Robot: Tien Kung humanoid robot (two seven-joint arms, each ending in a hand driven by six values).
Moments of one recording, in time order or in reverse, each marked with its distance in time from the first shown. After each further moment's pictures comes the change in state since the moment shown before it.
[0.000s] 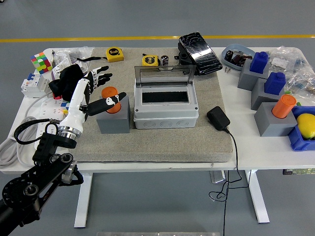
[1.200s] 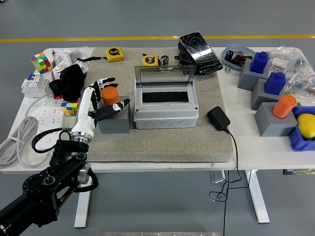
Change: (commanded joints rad) left arm -0.071 -0.071 0.107 0.197 -0.232 0.024 -0.133; right arm -0.003 0.004 0.004 0.000 0.002 0.001 0.000
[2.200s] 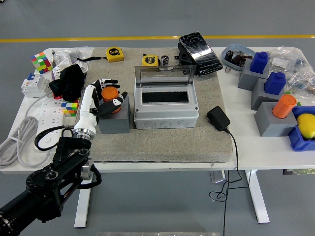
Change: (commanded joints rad) left arm -0.038 -0.016 0.020 0.041 -0.047 0.010 0.002; right arm 0.002 -0.001 -0.001 0.000 0.002 0.000 0.000
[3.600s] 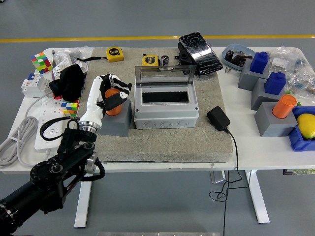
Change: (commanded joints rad) left arm -0.072 0.005 0.057 -0.031 0.063 0.001 0.013; right arm 0.001 -0.003 -0.018 0.001 0.004 0.001 0.000
